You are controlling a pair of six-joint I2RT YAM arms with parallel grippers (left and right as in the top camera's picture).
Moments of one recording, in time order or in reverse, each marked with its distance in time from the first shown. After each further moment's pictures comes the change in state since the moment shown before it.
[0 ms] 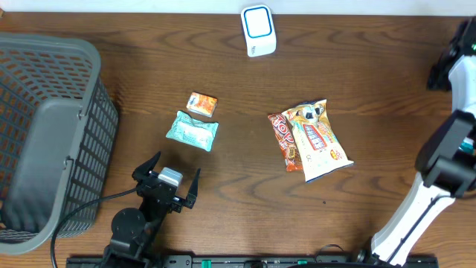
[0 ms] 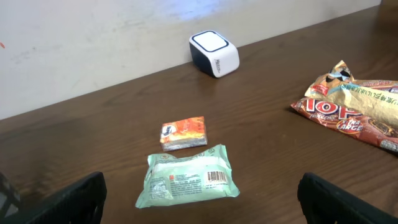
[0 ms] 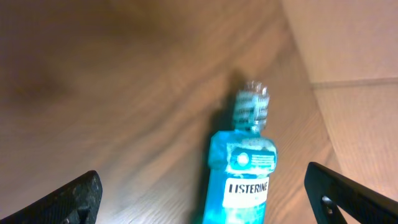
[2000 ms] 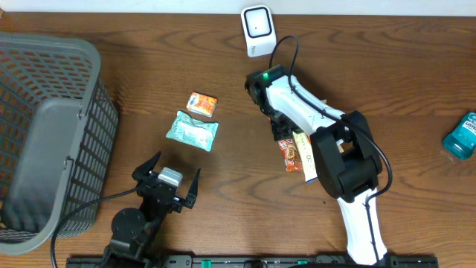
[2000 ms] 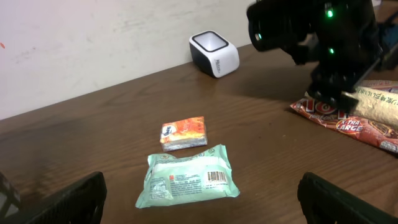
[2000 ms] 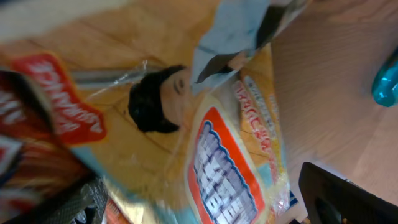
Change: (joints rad) left arm 0.000 0.000 0.000 0.000 0.000 0.000; right arm 0.928 0.021 -0.248 -0.536 -0.016 0.620
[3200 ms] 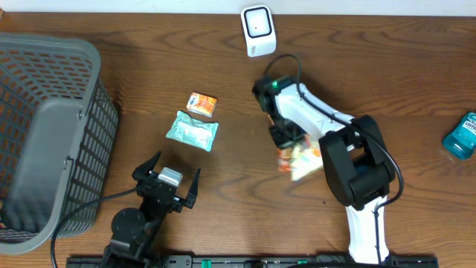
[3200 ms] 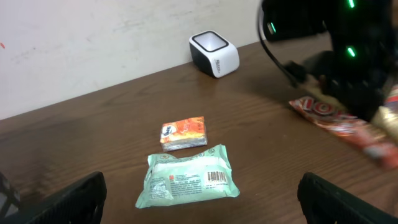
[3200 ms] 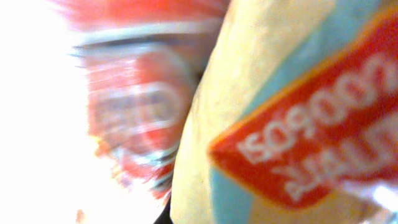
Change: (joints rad) left arm 0.000 0.000 0.000 0.000 0.000 0.000; right arm -0.015 -0.097 -0.115 0.152 -0.375 -0.427
